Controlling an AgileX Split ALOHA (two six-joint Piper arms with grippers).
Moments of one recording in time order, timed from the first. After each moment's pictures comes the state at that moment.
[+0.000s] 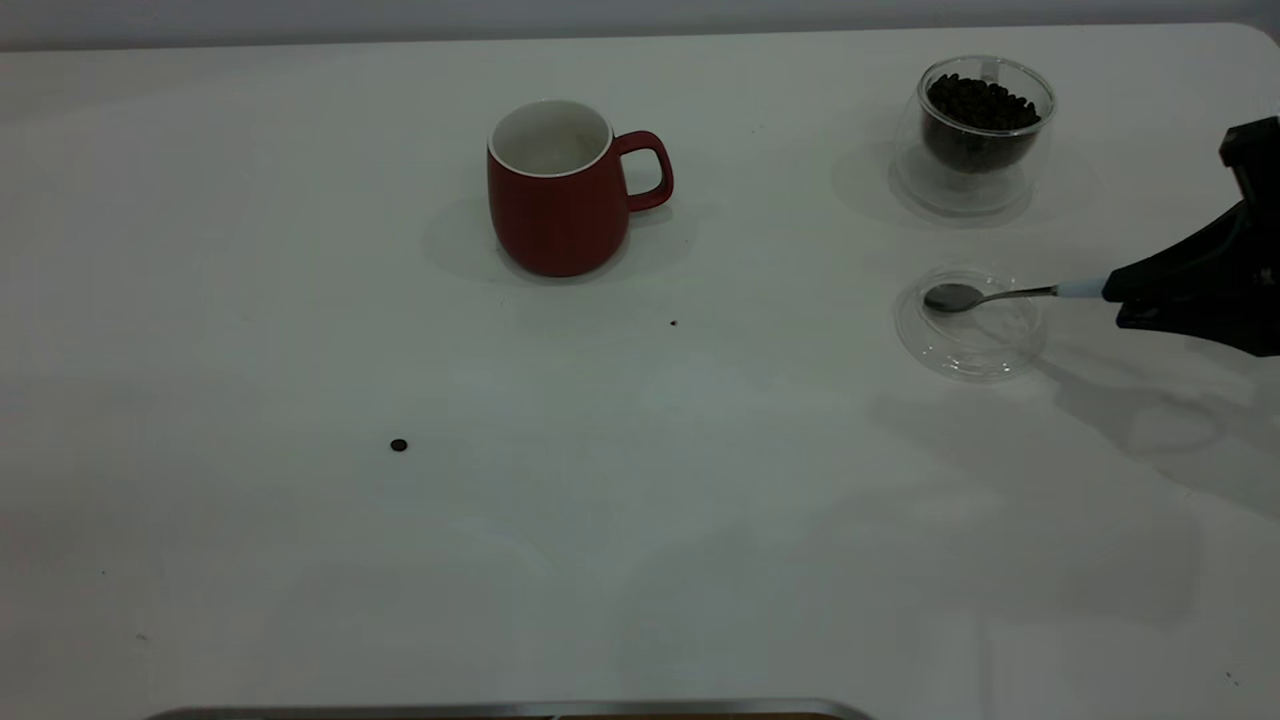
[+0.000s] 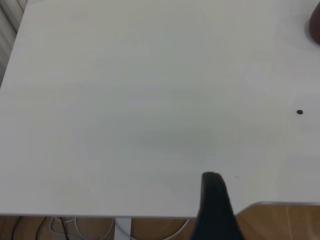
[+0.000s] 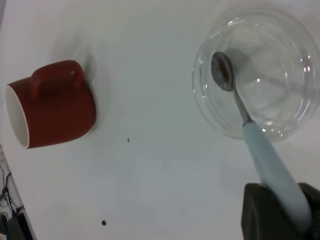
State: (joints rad) left arm 0.02 -0.02 -0.49 0.04 1.14 -0.01; right arm -0.27 2.22 -0.67 1.79 0.79 -1.42
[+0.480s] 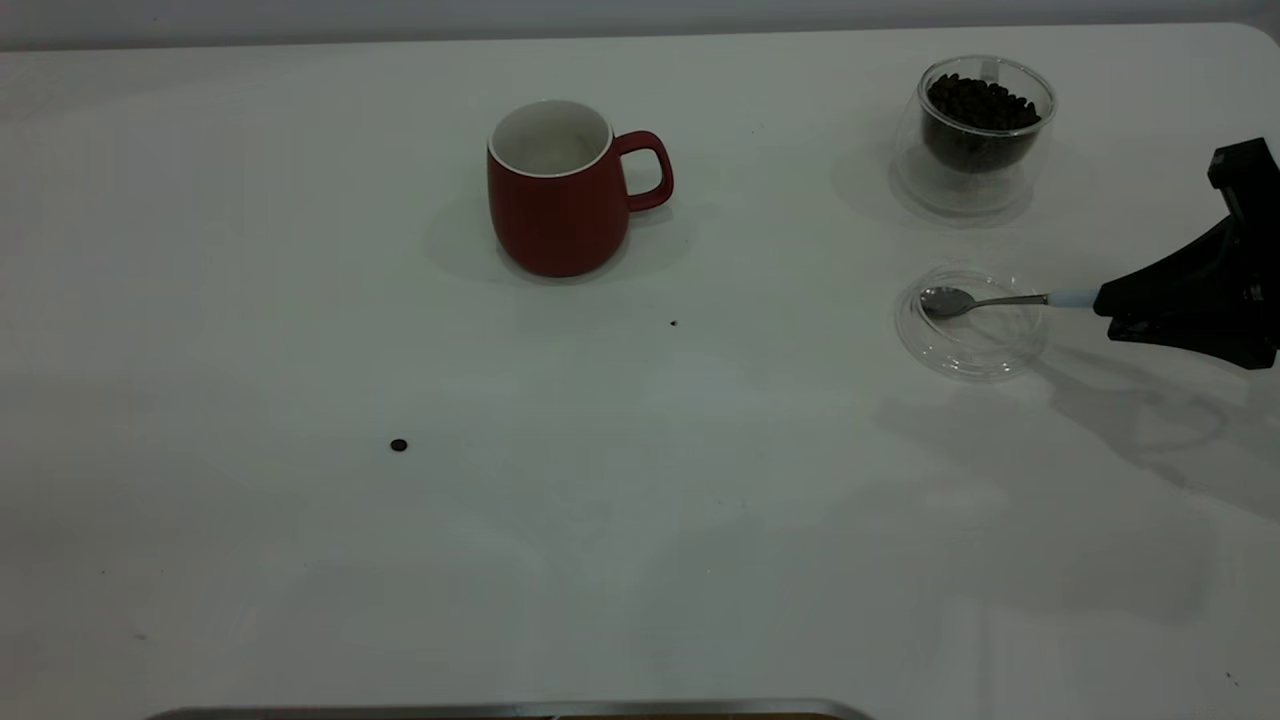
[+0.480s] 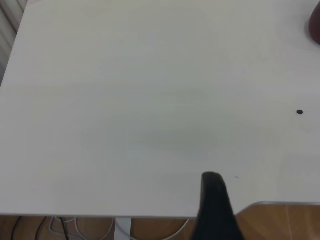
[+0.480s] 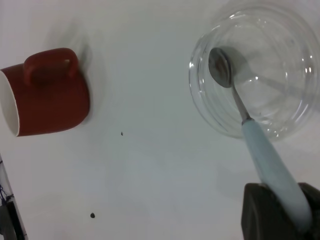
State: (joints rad) left arm 0.02 -0.02 -0.49 0.04 1.14 -0.01; right arm -0.27 2.25 -0.68 1.79 0.80 -1.49
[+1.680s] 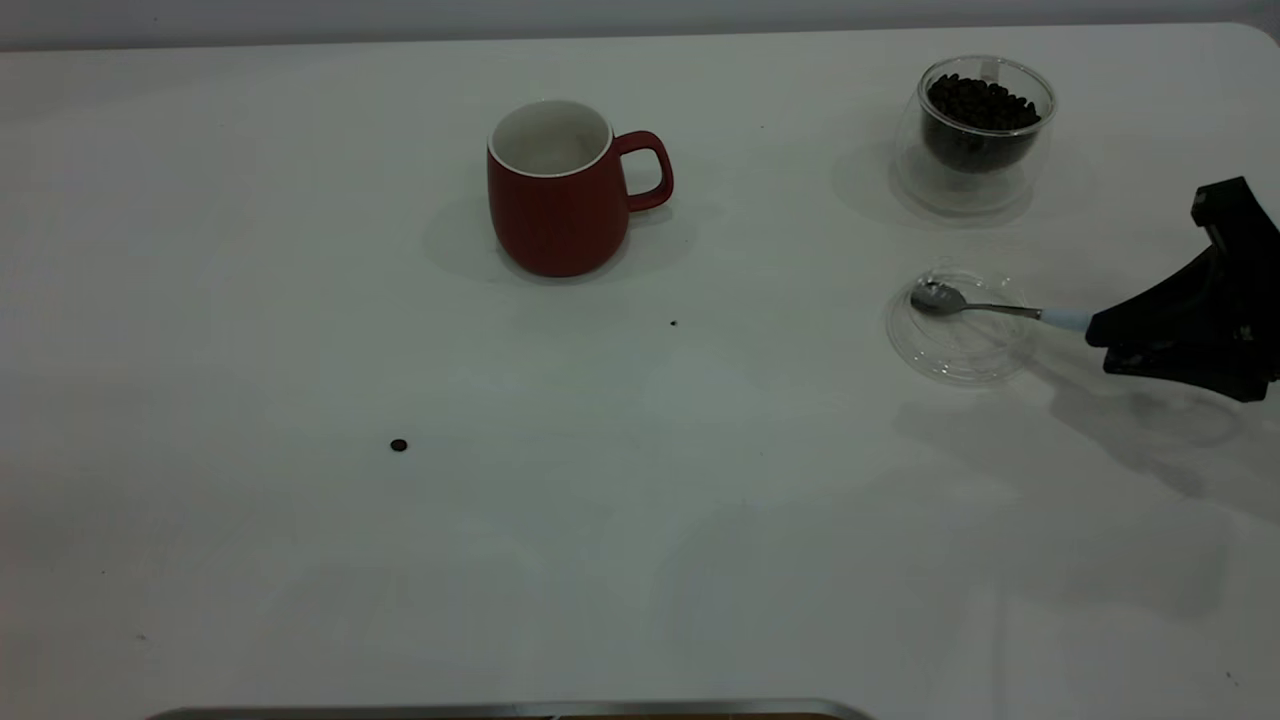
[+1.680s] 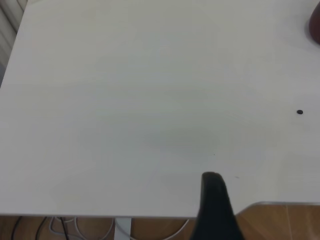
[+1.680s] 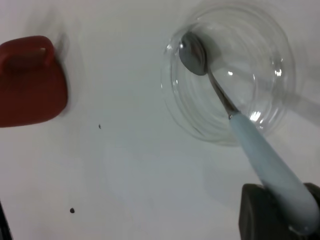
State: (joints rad) left arm 0.02 -0.02 -0.49 0.04 1.14 -0.01; right arm -0.27 2.31 -0.70 1.79 0.79 -1.54
